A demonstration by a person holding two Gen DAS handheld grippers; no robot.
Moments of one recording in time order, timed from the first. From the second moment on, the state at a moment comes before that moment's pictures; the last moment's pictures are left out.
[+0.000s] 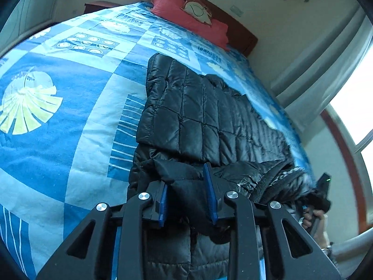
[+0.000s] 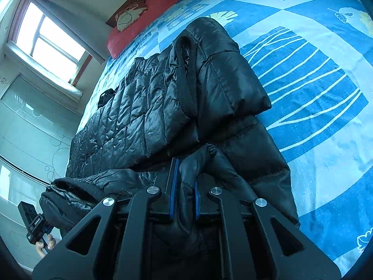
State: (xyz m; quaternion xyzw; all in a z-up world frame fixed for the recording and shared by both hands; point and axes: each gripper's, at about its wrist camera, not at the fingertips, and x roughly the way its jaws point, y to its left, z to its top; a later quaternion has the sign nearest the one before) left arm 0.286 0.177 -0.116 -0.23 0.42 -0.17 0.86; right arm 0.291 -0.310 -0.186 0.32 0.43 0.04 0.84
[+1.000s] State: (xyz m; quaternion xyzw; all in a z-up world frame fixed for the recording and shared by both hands) left arm 0.280 0.194 -0.087 -0.28 0.40 -0.18 0.86; right arm 0.269 -0.318 -0.136 0.30 0.41 0.09 0.86
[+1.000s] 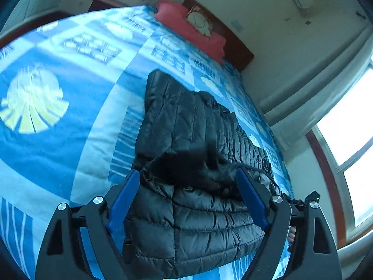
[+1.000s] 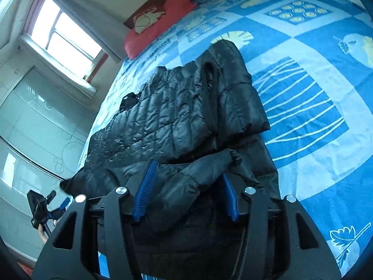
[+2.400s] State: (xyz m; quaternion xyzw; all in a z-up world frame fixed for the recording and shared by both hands) left arm 0.319 0.143 -0.109 -0.04 0.43 -0.18 0.88; right arm 0.319 -0.281 -0.131 0.06 0.42 0.11 0.90
